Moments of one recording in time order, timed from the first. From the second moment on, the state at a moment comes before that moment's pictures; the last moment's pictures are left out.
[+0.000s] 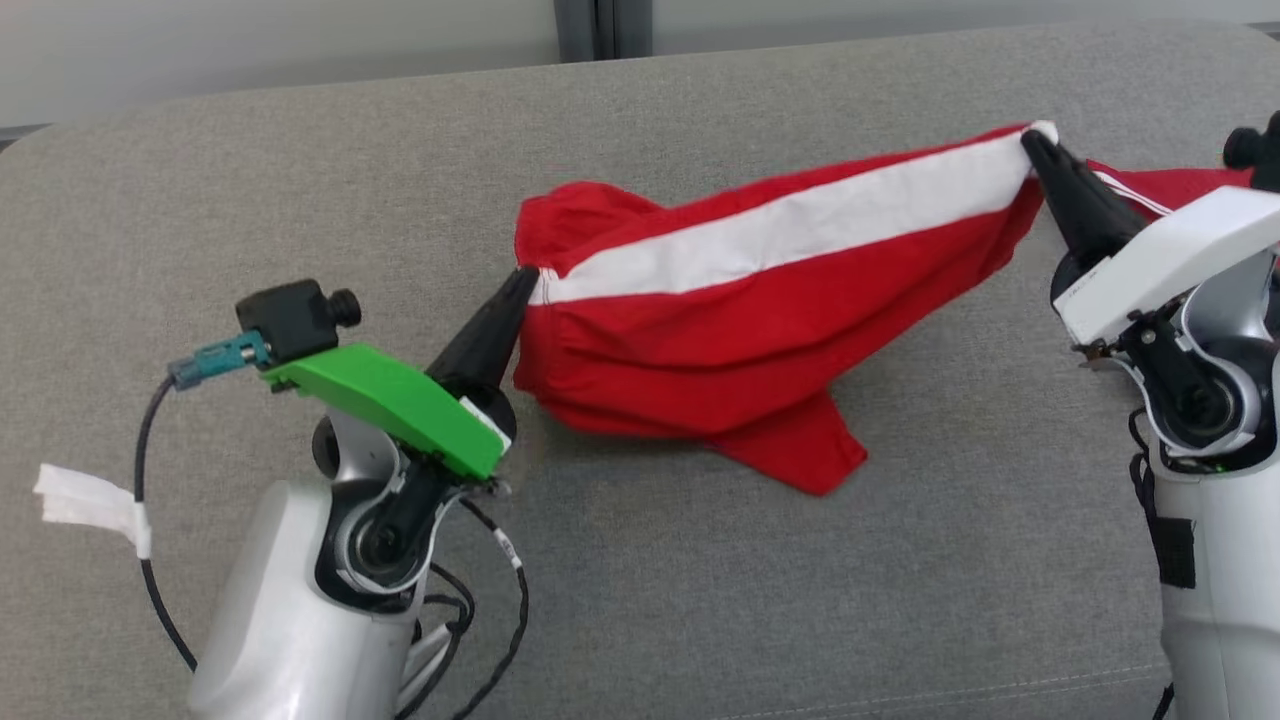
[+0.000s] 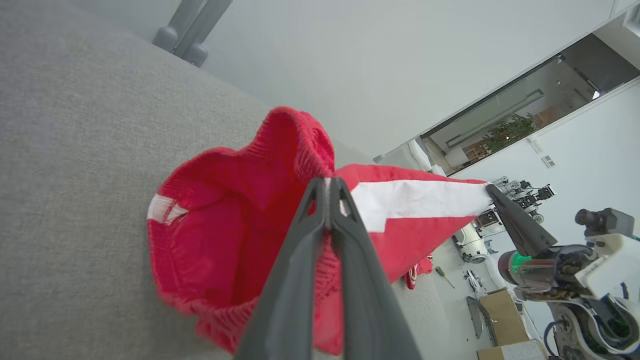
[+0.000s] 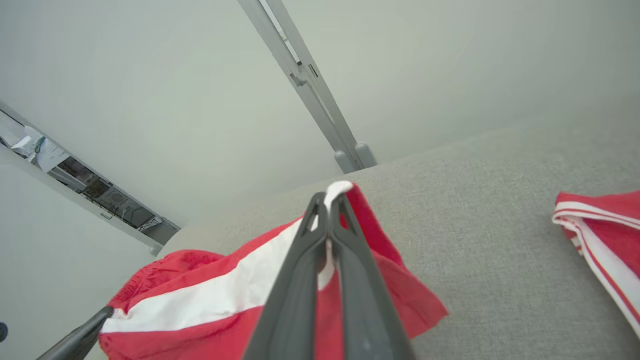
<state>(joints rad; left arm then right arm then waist) -0.40 0.05 -0.26 0.15 -1.01 -0.09 0.29 -0.50 -0.12 -0.10 0.04 0.63 0.13 0.48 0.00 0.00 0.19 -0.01</state>
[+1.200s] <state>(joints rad) -0.98 0.15 -0.26 0.30 -1.14 -0.13 -0.17 -1.16 -0.25 0.33 0.46 0.62 0.13 -0.08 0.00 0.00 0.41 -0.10</state>
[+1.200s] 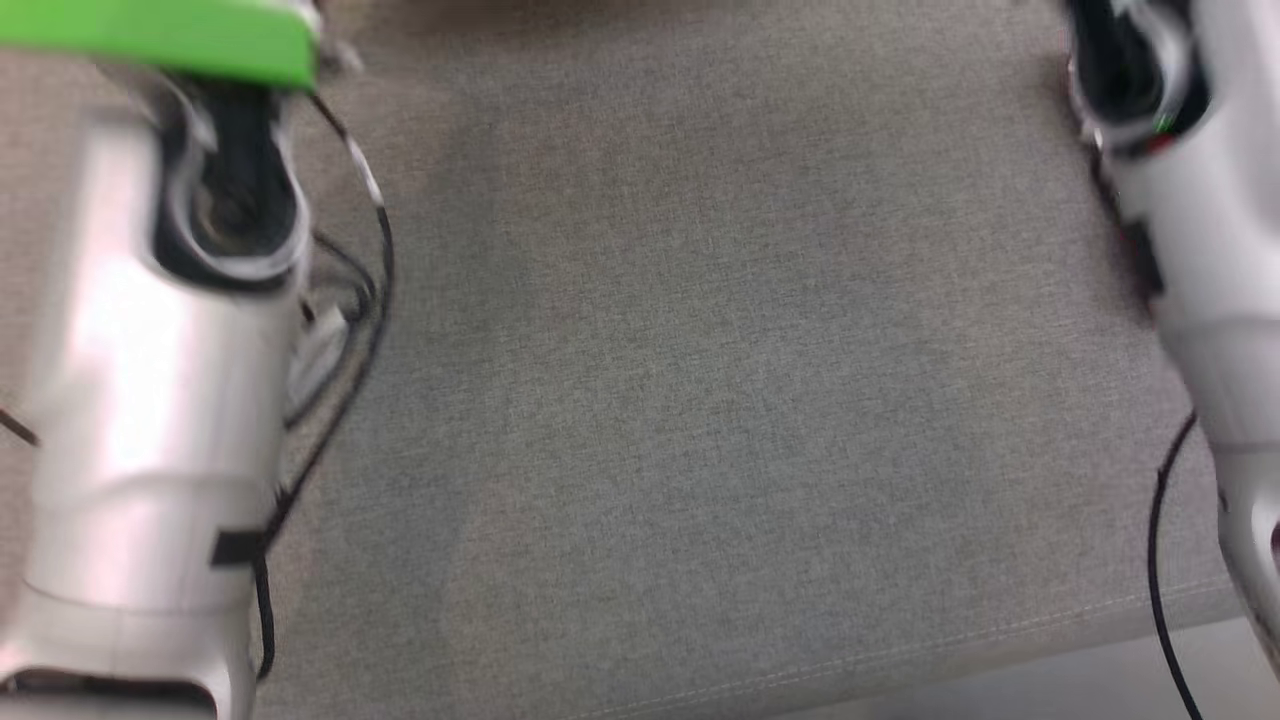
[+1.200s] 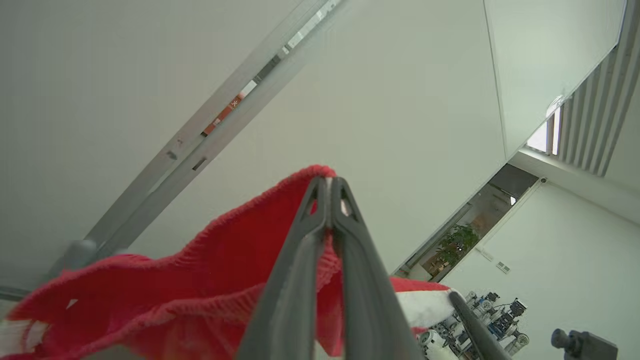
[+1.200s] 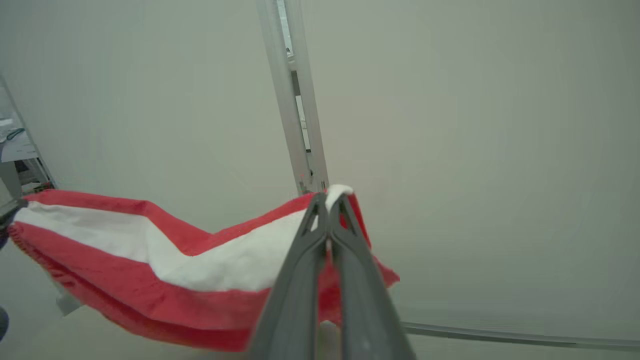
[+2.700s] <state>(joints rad) -0.19 0.38 -0.68 0.07 -1.25 -0.06 -0.22 -0.26 -0.45 0.10 -0.16 0.58 0.13 0.73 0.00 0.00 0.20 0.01</state>
